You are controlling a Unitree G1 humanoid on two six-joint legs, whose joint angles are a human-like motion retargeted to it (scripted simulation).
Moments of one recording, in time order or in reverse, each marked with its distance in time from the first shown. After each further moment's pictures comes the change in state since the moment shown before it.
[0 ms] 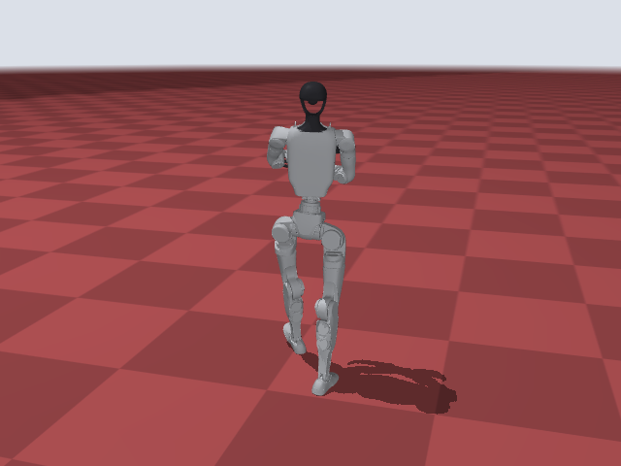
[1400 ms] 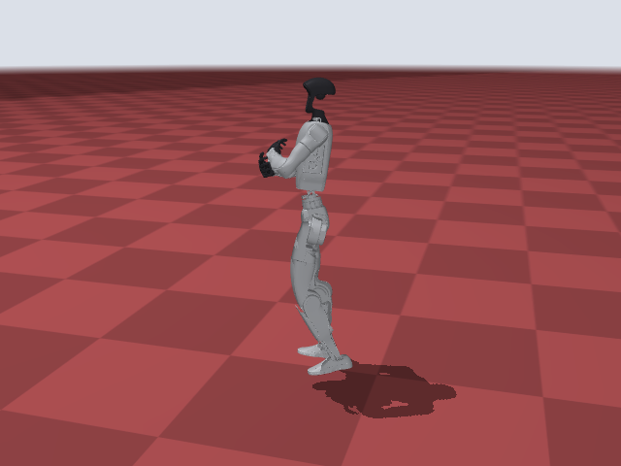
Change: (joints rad) left arm 0.060 -0.006 0.035 0.015 0.094 0.023 -0.008; right arm -0.035 -0.047 0.016 -0.058 -0.033 0.052 0.013; waist -0.149 -0.073 -0.104; left_leg -0.023 -0.096 -0.364 0.620 -0.202 0.205; right_leg -0.266 -0.238 -0.198 -0.070 0.210 0.020
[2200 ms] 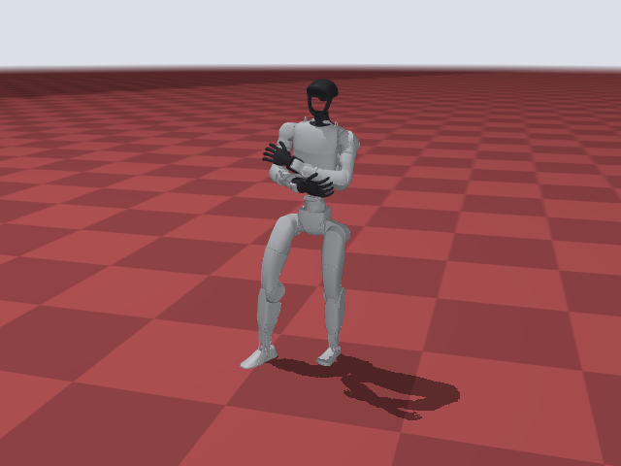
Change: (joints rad) left arm 0.044 -0.010 0.031 -0.005 -0.096 -0.013 0.040; right arm 0.034 0.018 0.004 0.054 0.052 -0.034 -0.043; waist -0.071 0.113 0.182; left_leg 0.316 0.058 -0.274 -0.498 -0.007 -0.170; right_leg -0.255 0.147 0.088 0.272 0.152 -0.134
